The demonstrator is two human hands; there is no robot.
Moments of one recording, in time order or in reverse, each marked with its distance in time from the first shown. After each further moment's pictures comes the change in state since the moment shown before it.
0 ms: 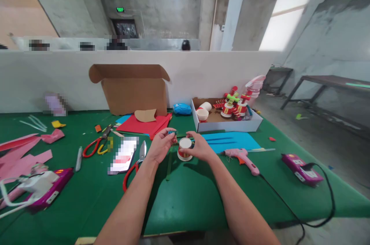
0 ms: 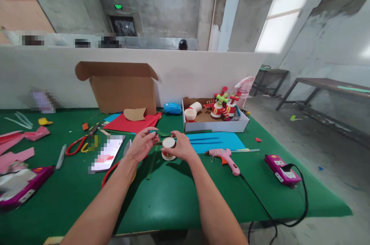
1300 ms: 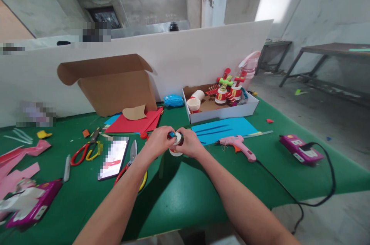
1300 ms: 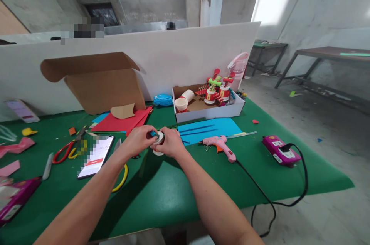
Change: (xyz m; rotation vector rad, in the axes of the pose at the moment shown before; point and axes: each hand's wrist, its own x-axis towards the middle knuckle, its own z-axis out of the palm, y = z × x) left_hand 0.013 0.005 0.019 1.571 -0.270 0.272; right_hand -0.004 0.007 0.018 -0.006 0.062 0.012
